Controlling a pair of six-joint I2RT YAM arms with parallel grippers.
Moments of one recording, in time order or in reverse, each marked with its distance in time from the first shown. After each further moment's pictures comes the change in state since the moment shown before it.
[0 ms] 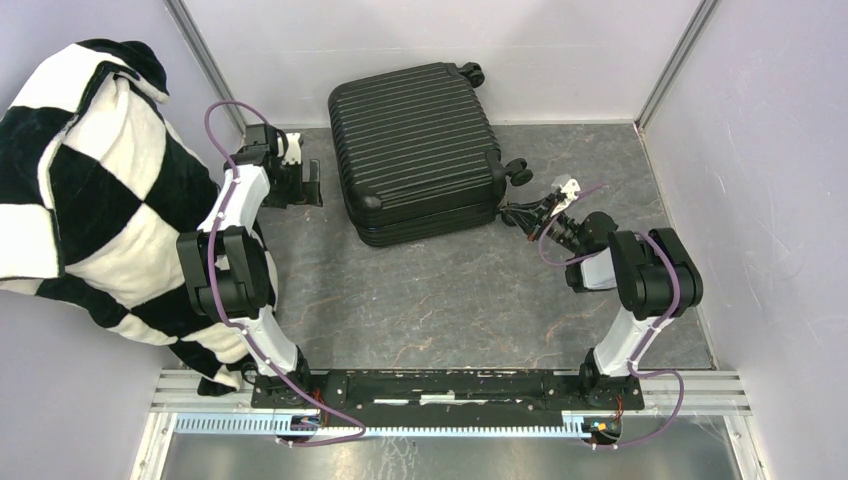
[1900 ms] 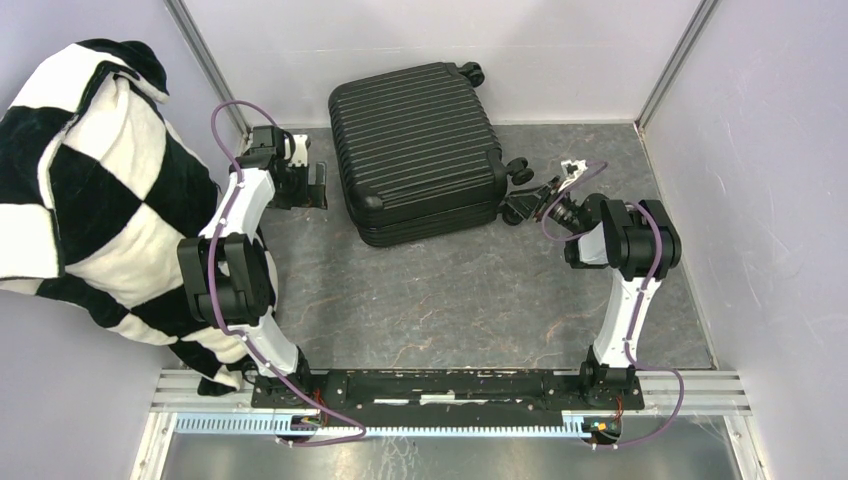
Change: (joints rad) left arm -0.041 -0.049 -0.042 0.001 -0.017 0.001; right arm -0.071 0.286 0.259 0.021 -0.036 0.333
